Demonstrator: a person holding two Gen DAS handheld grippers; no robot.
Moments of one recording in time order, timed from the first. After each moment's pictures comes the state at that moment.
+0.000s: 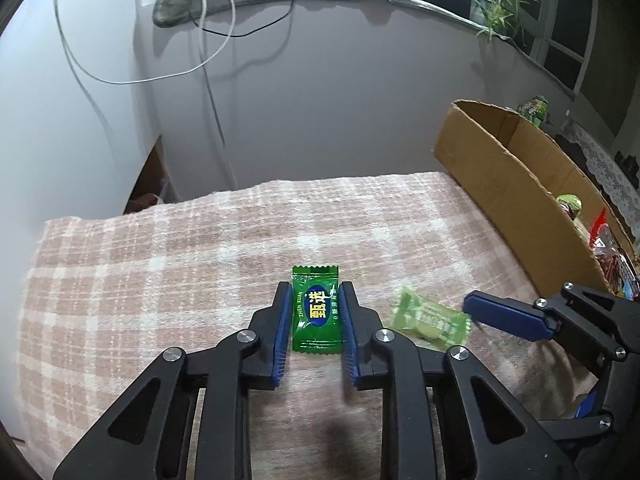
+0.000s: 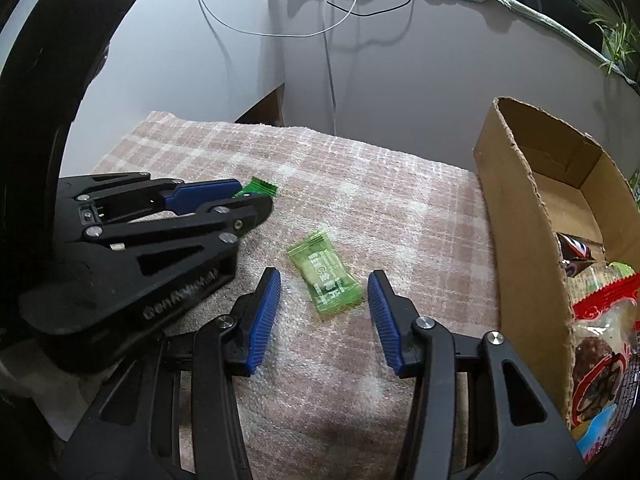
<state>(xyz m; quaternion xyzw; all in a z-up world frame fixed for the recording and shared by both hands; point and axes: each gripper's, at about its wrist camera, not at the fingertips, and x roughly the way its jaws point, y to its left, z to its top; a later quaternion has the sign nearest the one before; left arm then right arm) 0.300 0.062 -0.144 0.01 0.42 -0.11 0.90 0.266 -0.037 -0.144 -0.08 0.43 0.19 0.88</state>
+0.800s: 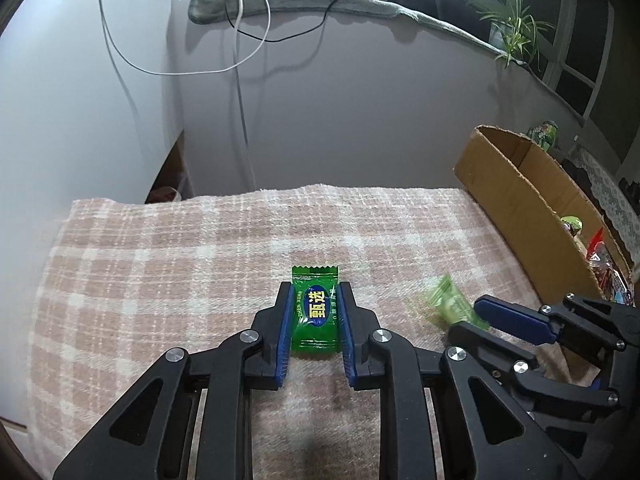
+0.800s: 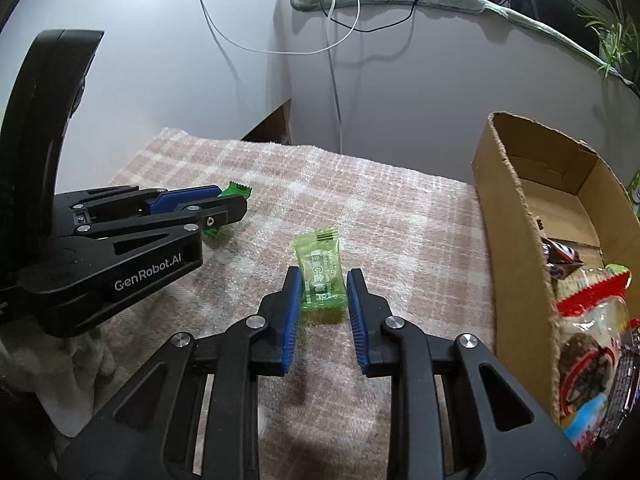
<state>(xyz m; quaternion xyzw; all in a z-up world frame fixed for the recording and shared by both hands) 0.288 0.089 -0.134 -0.03 0.41 -0.09 0.91 0.254 -0.045 -0.131 -0.05 0.41 0.20 0.89</state>
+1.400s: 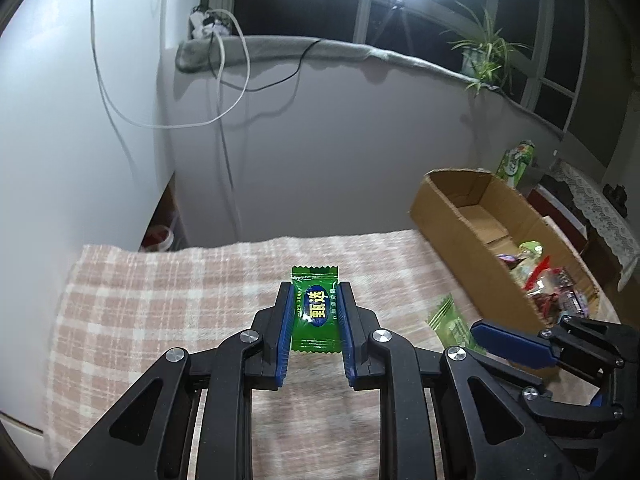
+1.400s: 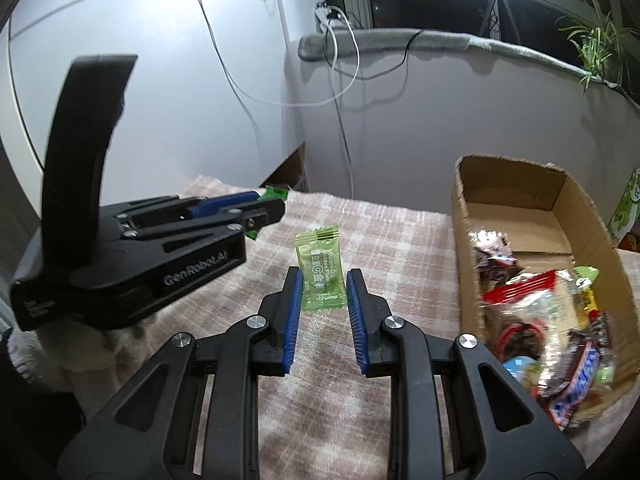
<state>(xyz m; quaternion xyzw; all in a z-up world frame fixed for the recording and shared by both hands) 0.269 0.067 -0.086 -0.02 0.35 -0.12 0.93 0.208 -0.076 -0.073 -0.01 0.35 0.23 0.91</state>
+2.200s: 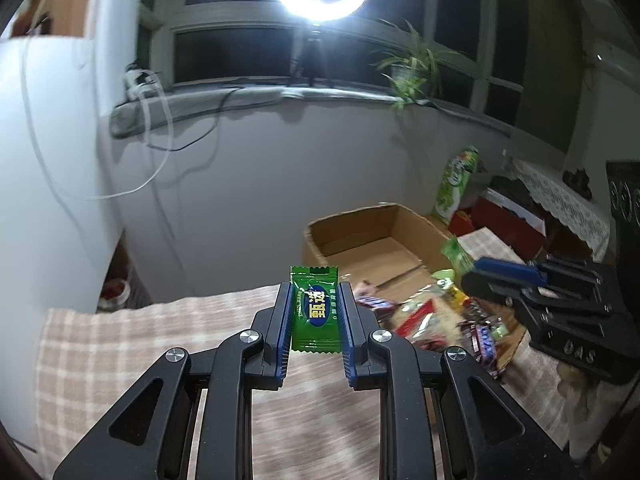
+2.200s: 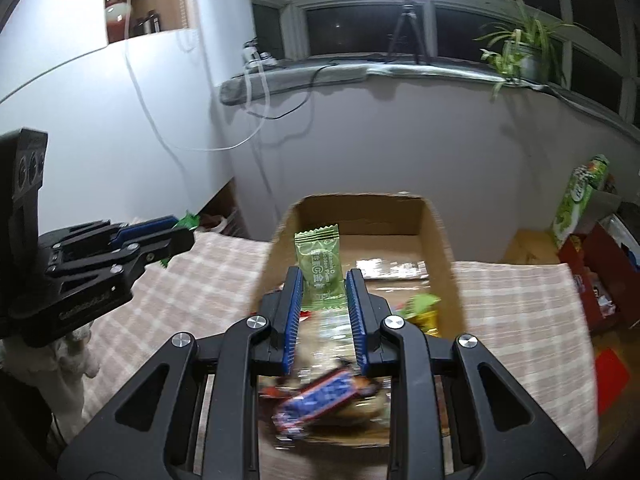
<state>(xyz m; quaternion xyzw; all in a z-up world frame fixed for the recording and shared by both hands) 0.248 -0.025 -0.034 0.01 0.30 -0.19 0.93 0.228 -0.232 -0.027 0.00 0.32 0.15 0.93</state>
